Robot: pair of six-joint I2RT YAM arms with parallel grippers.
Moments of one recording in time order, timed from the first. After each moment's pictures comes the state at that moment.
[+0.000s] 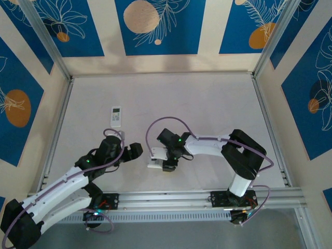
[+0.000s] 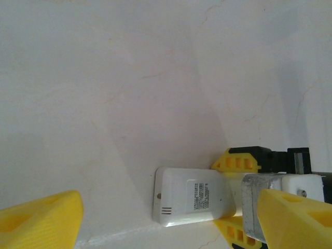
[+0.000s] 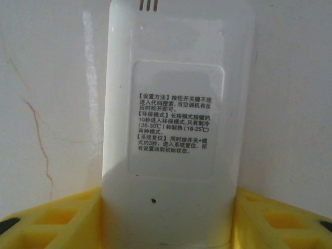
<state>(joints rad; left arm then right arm) -0.67 0.76 0.44 -0.40 0.05 -0.89 0.95 1.72 0.95 -0.50 -0.21 -0.55</state>
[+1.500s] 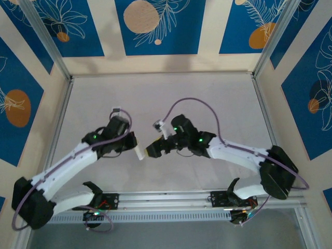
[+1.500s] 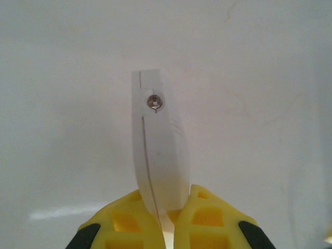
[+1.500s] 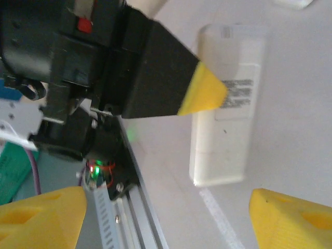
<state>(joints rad) -0.60 1.15 0.91 -0.77 0.04 -0.73 0.86 1.32 0.83 -0.06 -0.51 0.48</state>
